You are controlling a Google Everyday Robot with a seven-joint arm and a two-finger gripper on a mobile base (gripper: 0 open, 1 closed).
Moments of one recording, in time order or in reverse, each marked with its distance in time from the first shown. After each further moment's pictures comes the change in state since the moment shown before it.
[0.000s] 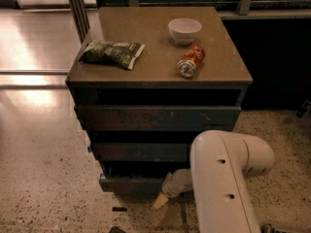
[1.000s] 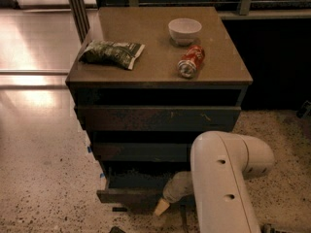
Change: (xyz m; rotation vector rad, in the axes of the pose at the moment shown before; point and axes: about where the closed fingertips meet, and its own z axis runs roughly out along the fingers) arm 0.017 0.024 0.002 -0.067 0.049 0.024
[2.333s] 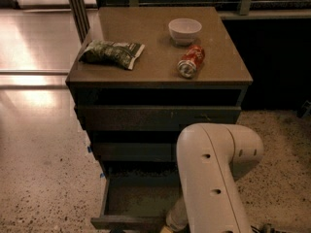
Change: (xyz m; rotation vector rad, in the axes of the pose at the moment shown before) arm 0.067 0.109 -0.020 -0.070 0.100 0.100
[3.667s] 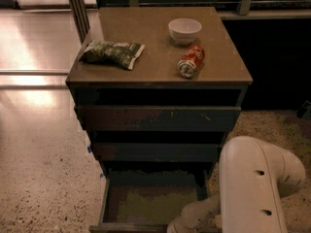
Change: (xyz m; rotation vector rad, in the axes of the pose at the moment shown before) arm 0.012 0.060 -0.013 -0.177 -0.063 0.084
